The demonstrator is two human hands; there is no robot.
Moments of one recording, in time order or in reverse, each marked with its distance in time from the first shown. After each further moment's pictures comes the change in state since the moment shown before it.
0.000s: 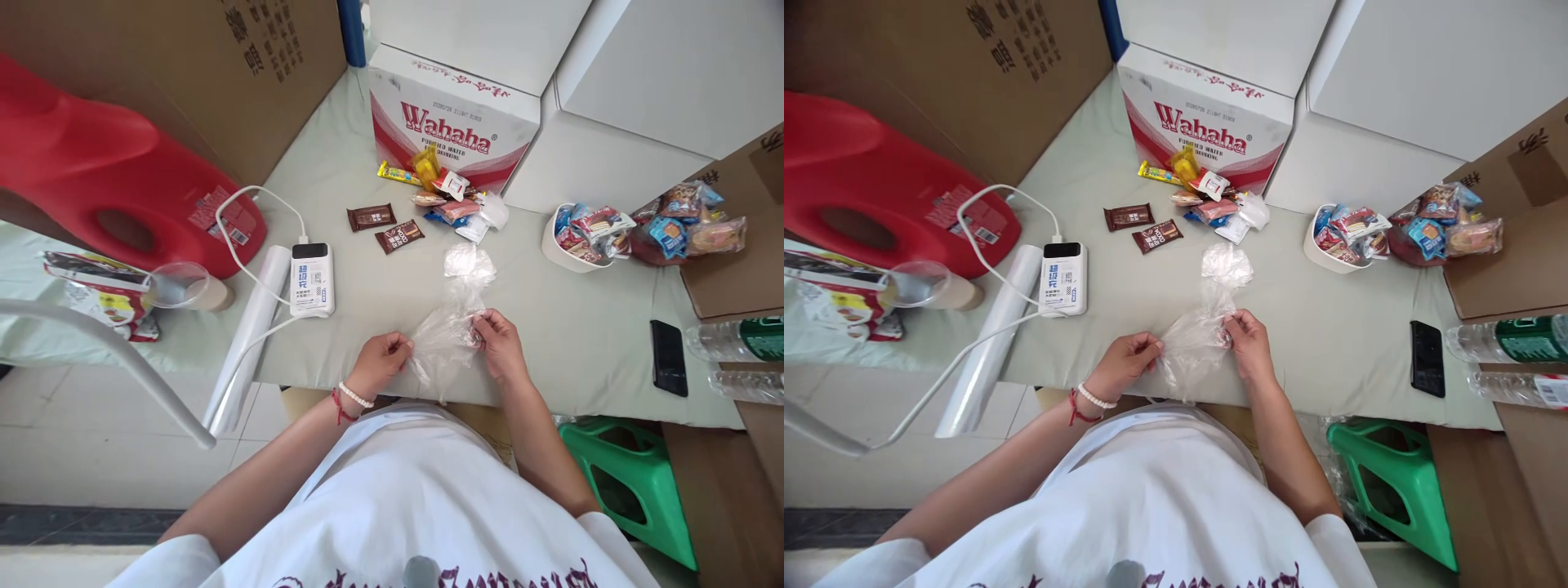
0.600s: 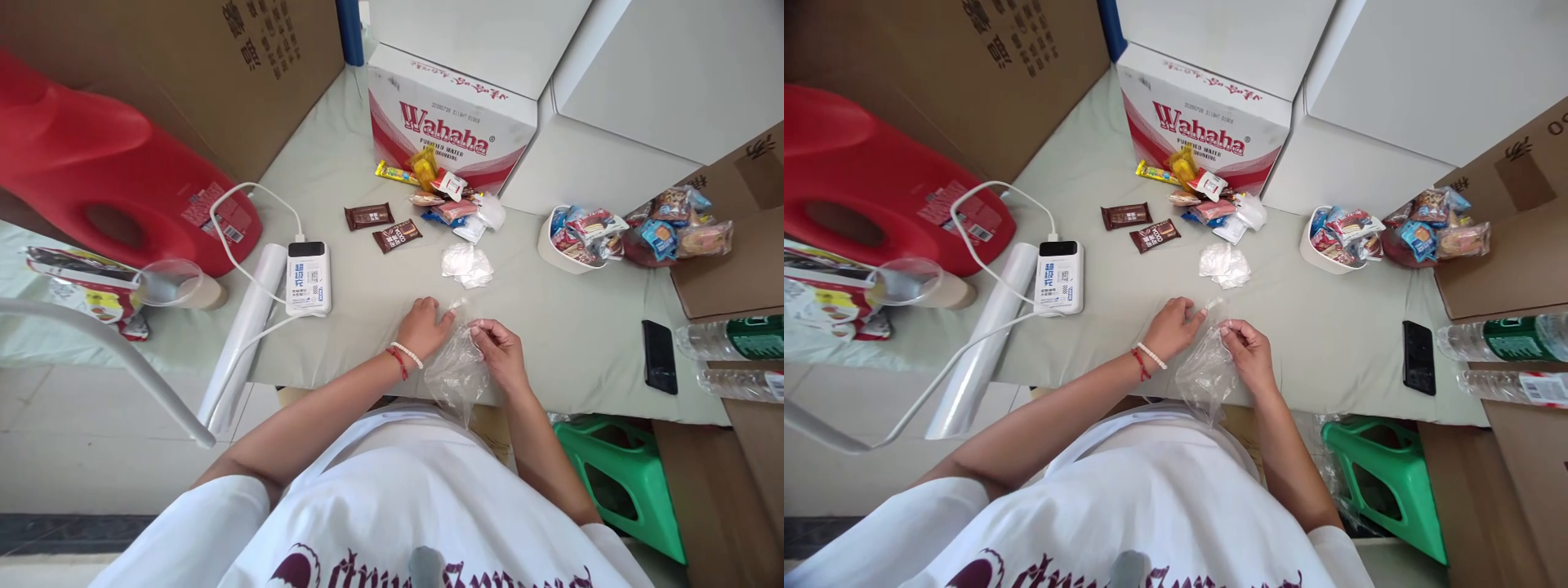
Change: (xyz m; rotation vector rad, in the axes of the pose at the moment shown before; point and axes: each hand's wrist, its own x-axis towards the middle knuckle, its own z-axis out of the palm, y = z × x) left_hand 0.066 0.040 0.053 0.368 0.163 0.164; right_hand -0.019 0.006 -0.017 -0.175 -0.048 -0.149
